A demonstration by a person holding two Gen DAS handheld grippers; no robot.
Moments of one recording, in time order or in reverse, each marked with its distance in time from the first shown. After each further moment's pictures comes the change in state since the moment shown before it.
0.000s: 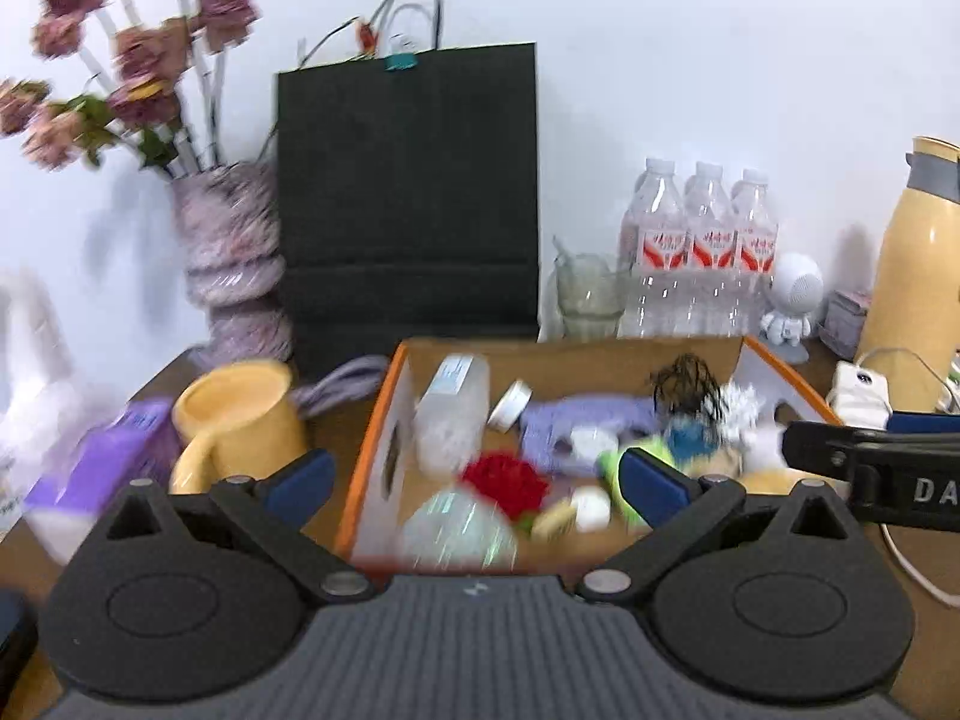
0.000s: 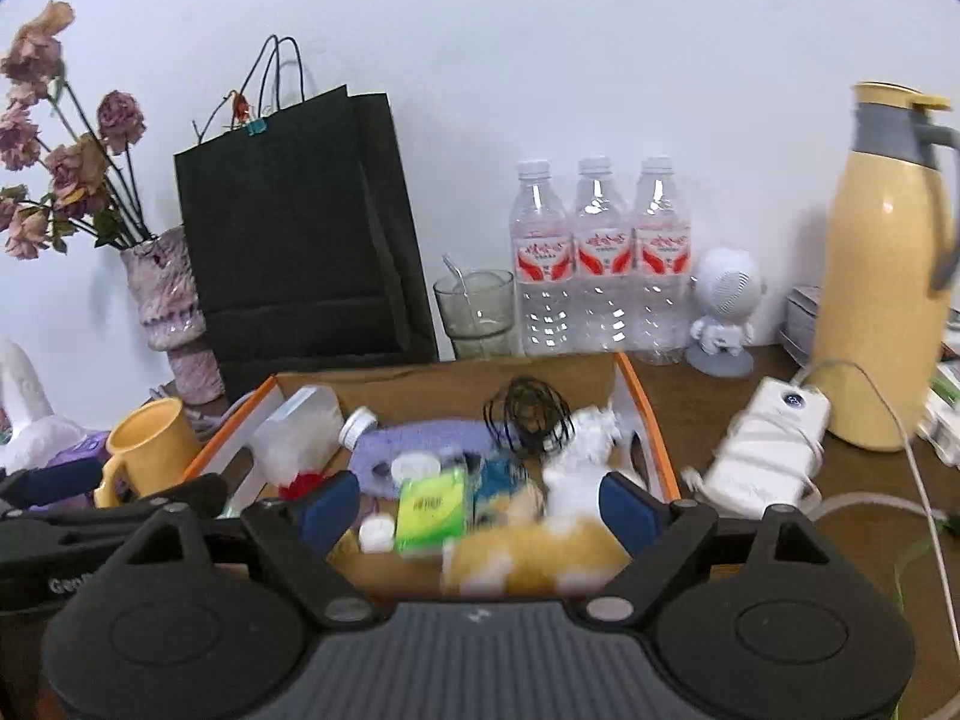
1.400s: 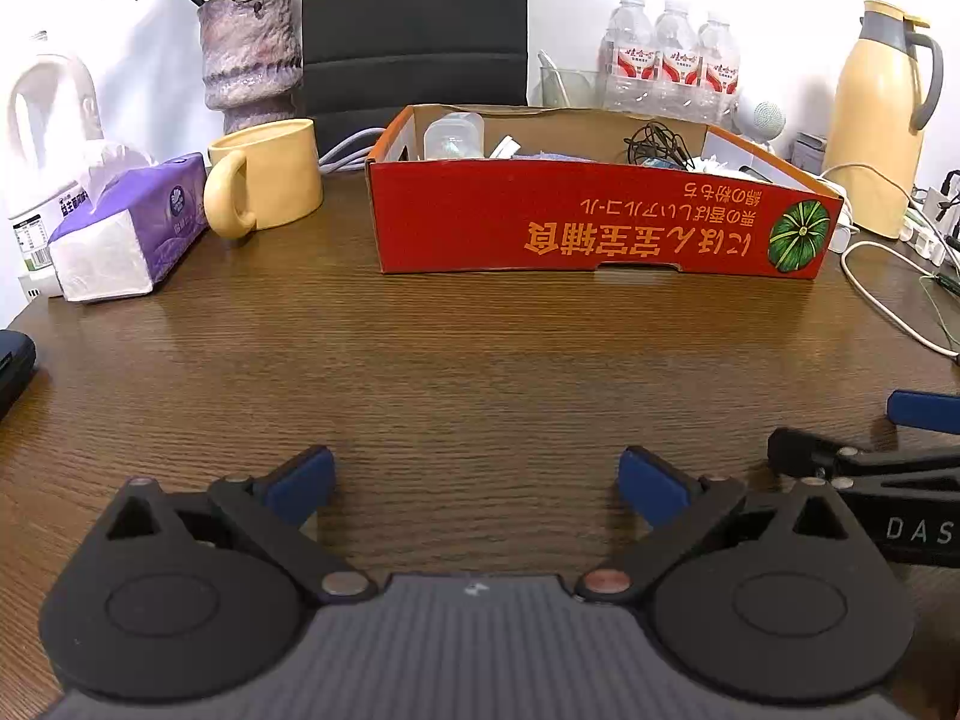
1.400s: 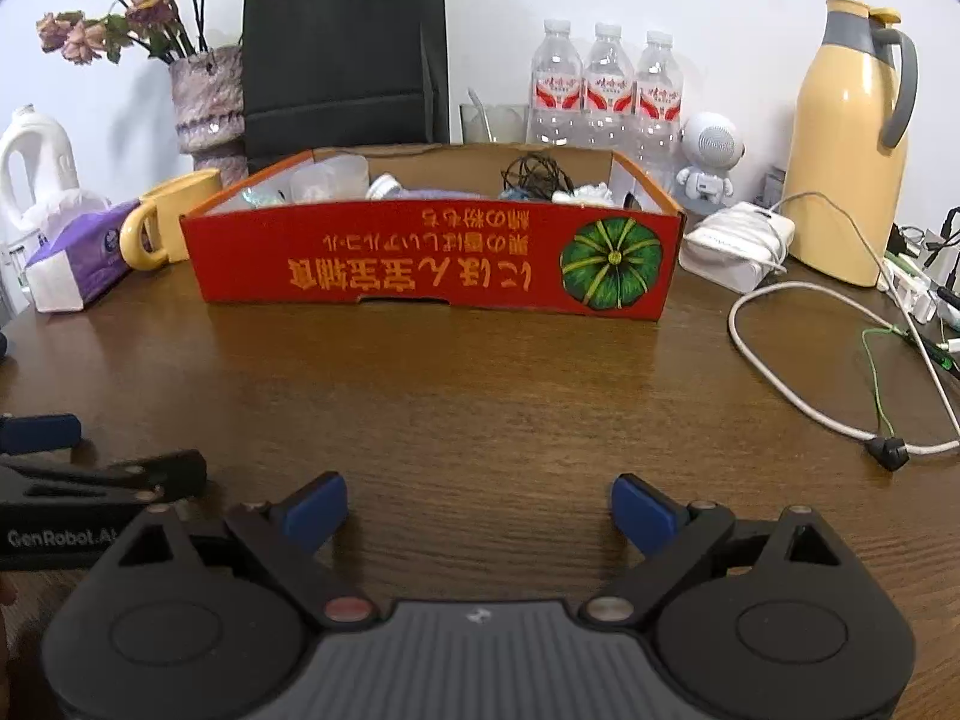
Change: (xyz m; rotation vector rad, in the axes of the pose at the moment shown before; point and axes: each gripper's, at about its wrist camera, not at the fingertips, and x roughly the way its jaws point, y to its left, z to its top) left arm -0.042 0.015 -0.137 0.009 0.207 -0.046; right arm -0.046 0.022 -0.148 -0.112 0.166 -0.063
